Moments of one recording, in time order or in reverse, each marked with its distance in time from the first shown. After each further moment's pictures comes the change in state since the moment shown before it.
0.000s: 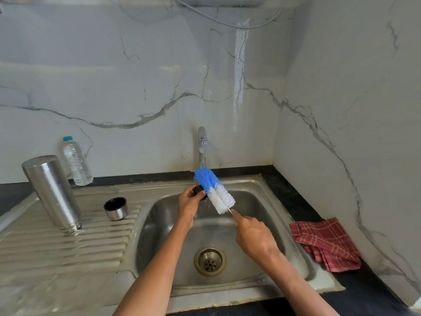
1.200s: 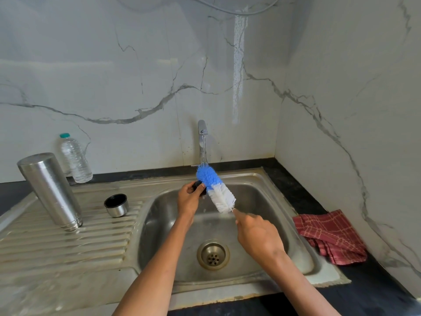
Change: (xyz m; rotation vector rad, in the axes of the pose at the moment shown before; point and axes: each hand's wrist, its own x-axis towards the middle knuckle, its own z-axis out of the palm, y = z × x) left_hand -0.002 0.000 -0.005 0.029 0.025 0.035; right_hand -0.015 -0.004 0.004 0.010 0.101 -0.005
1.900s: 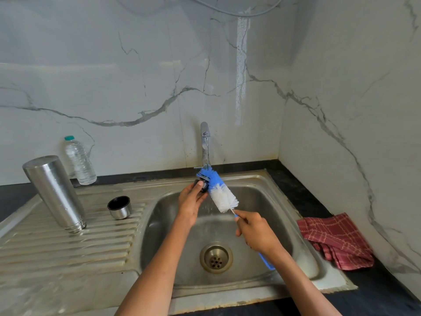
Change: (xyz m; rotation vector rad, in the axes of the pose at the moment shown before) left_hand -0.004 0.014 -0.002 -0.395 -0.097 -0.158; right_hand 0.025 0.011 0.014 0.749 -0.098 0.152
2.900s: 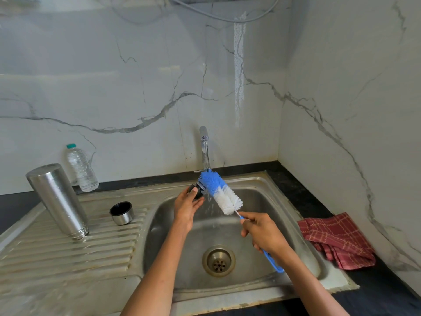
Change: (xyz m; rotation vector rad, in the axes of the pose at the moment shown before) left_hand -0.004 0.007 -0.014 0.040 0.068 -0.002; right_hand -0.005 0.006 -0.012 0.211 0.007 0.071
